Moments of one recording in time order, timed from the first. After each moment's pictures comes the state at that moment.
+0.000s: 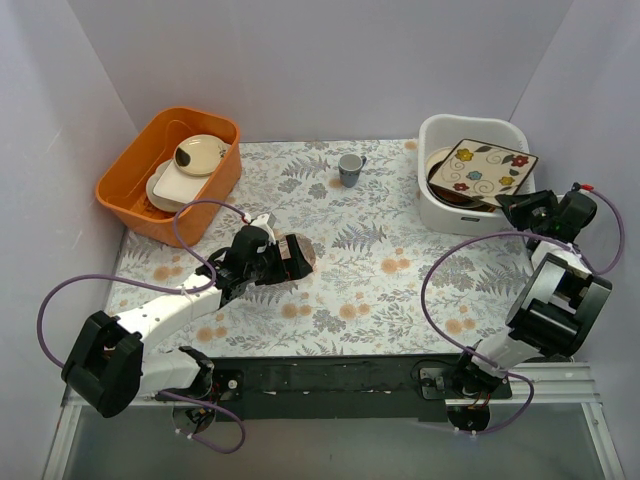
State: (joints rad) left arm -0.60 1.20 0.63 -0.11 0.09 -0.71; right arm -0.54 1.52 0.84 0.27 -0.59 0.90
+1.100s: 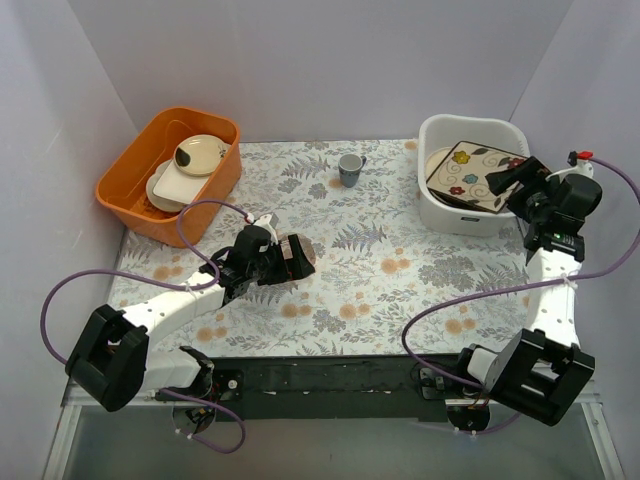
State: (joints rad) left arm -0.60 1.24 0.63 -0.08 0.12 -0.71; right arm -0.42 1.15 0.95 -0.10 -0.45 0.55
